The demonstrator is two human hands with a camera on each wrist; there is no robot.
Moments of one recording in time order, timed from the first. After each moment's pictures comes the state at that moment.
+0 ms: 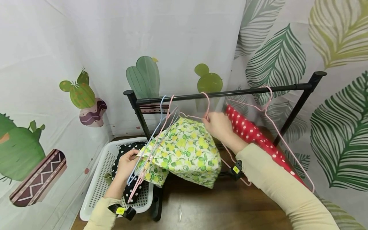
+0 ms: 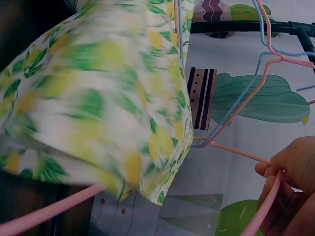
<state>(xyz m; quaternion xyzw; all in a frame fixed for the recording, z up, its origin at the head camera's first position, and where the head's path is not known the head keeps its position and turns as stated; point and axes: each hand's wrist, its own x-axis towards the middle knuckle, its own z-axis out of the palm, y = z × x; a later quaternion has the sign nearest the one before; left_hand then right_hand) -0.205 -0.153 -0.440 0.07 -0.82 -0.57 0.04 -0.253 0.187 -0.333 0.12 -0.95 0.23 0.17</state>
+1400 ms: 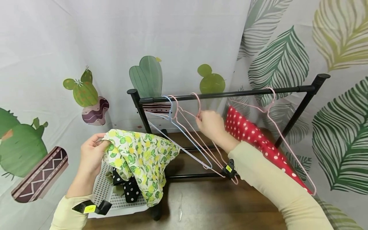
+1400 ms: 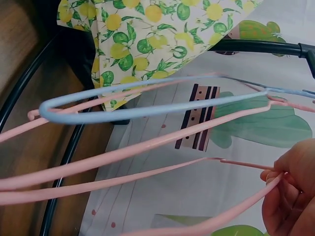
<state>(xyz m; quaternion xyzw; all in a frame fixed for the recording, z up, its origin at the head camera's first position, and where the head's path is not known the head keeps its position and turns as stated) -0.185 -0.201 -0.339 0.10 -0.71 -0.68 0.16 -0.256 0.156 -0.325 0.14 -0.95 0.18 0.21</state>
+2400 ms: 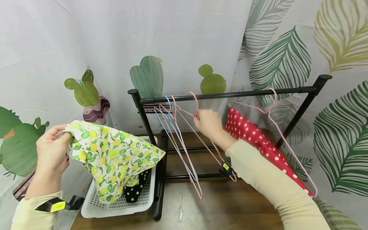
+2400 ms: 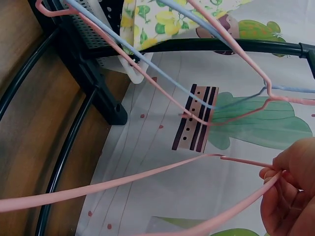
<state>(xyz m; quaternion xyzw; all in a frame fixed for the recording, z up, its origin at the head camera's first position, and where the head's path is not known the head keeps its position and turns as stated) -0.174 -0.258 -0.285 0.15 -0.64 -0.71 0.26 -0.262 0.148 -0.321 0.15 -0.95 0.17 0.21</state>
